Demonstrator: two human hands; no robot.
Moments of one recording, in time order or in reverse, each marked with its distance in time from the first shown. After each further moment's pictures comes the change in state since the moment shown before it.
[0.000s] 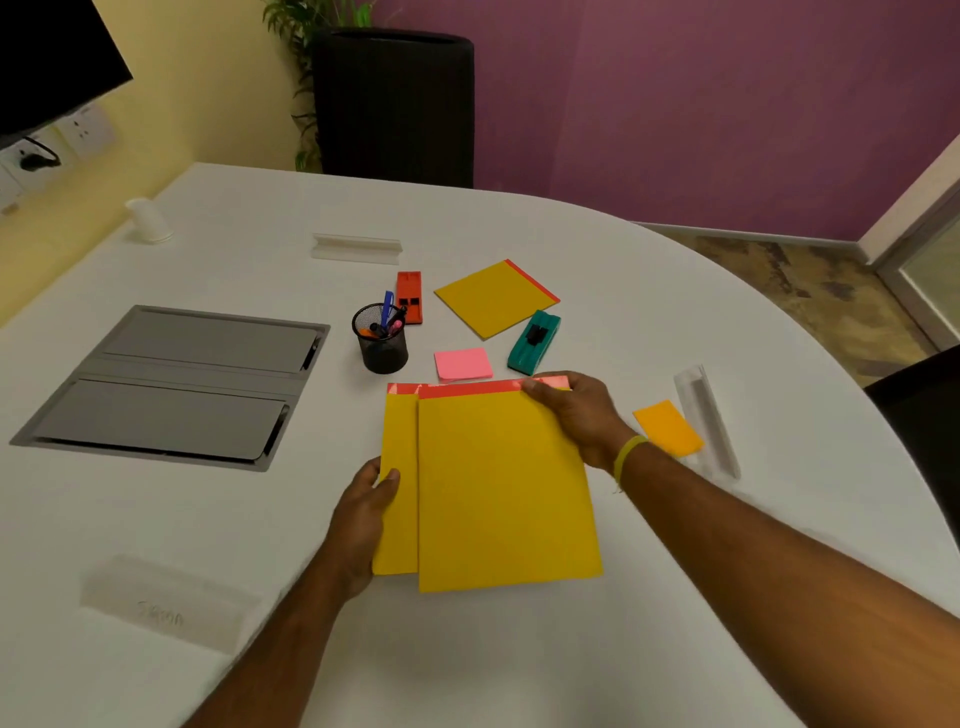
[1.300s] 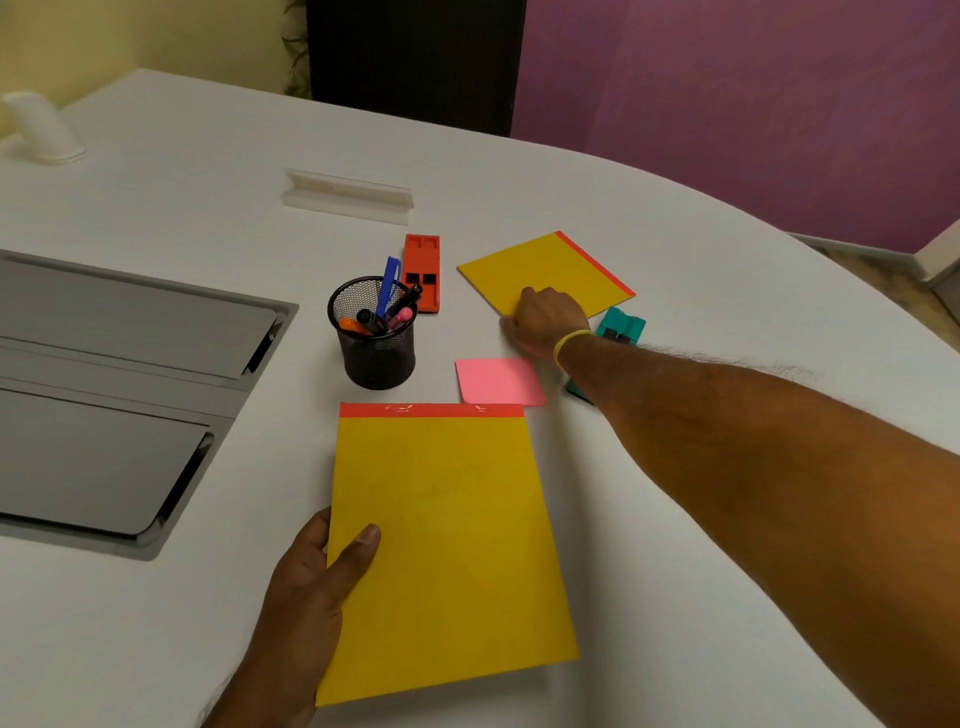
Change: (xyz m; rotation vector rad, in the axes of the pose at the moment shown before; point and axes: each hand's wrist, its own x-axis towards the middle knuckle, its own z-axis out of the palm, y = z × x) left_hand 0.134 -0.039 -0.029 -0.183 -0.003 0.030; right_hand 0.339 0.030 0.091 -1.606 0.128 -0.432
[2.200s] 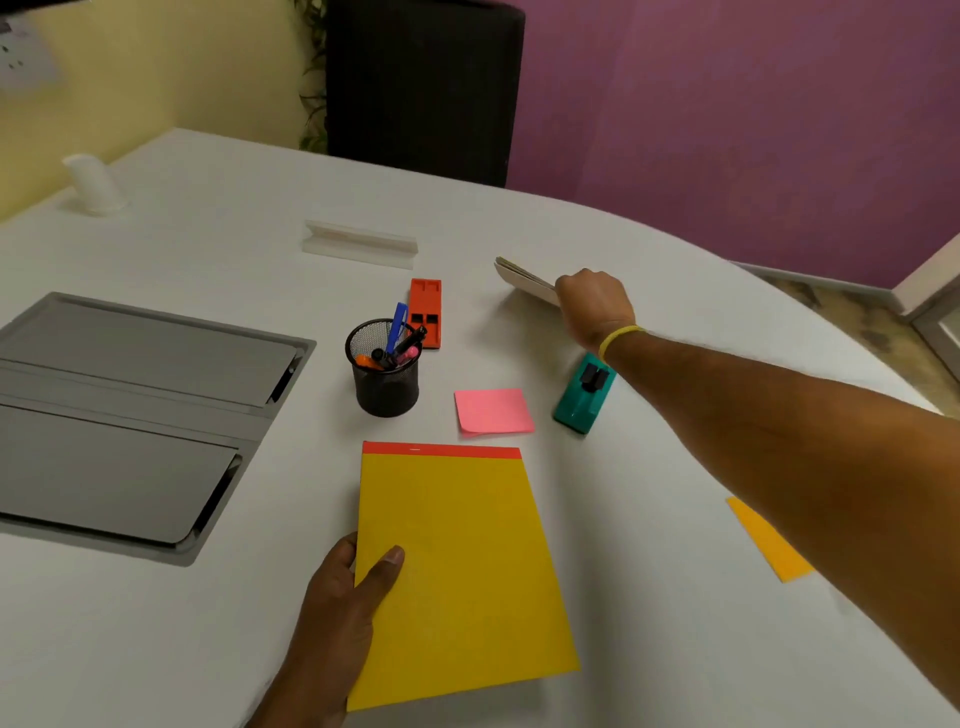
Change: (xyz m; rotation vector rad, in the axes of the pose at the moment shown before) left_hand -0.021 0.004 0.014 0.040 0.073 -0.011; right_hand -0.032 0.030 -0.107 -0.345 0.214 -0.123
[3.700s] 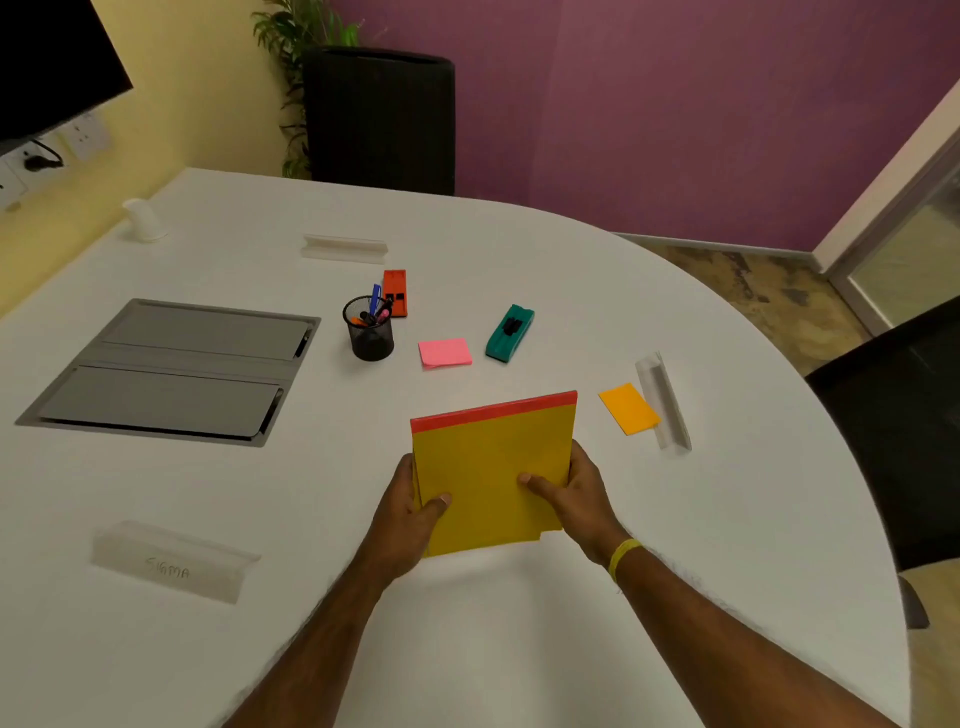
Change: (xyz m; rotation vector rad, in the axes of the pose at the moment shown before) left_hand -0.186 0.001 0.043 0.450 -0.267 0.232; right_hand -0.427 -0.035 -0.086 1.759 -0.168 0.533
